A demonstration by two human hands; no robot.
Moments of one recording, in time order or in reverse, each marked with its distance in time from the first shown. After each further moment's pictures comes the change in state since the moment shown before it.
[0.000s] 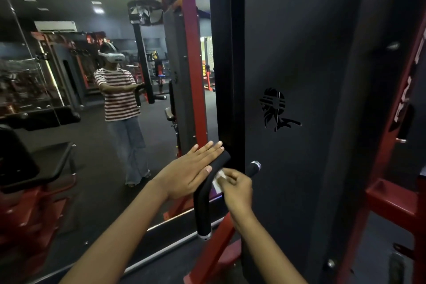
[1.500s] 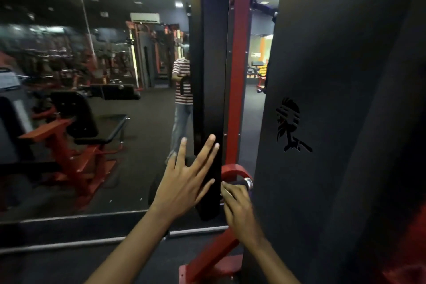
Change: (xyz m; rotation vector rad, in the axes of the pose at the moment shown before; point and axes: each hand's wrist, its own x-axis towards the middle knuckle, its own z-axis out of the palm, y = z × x) left_hand 0.068 0.079 0.066 0.770 0.384 -0.509; right_hand 0.124 0.101 -0.096 -0.568 -0.452 -1.036
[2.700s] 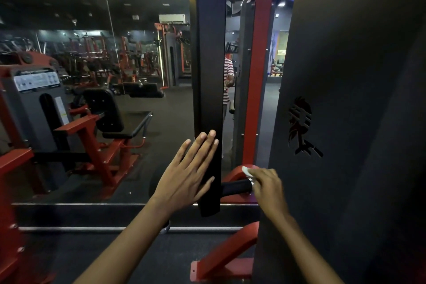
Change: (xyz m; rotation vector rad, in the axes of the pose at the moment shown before) left_hand 0.012 0.006 0.000 0.176 -0.062 0.014; right_hand 0.044 0.063 -0.033 0.123 -0.036 0.254
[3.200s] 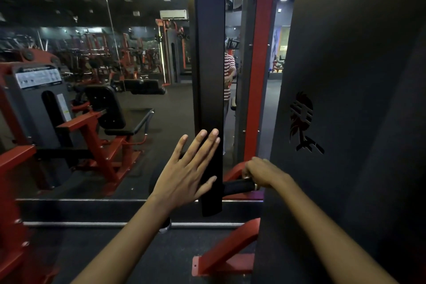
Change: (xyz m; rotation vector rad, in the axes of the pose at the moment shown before) left_hand -0.001 0.002 -0.002 0.081 0.020 0.022; right_hand 0.067 0.019 0.010 -0.536 -0.810 -0.101
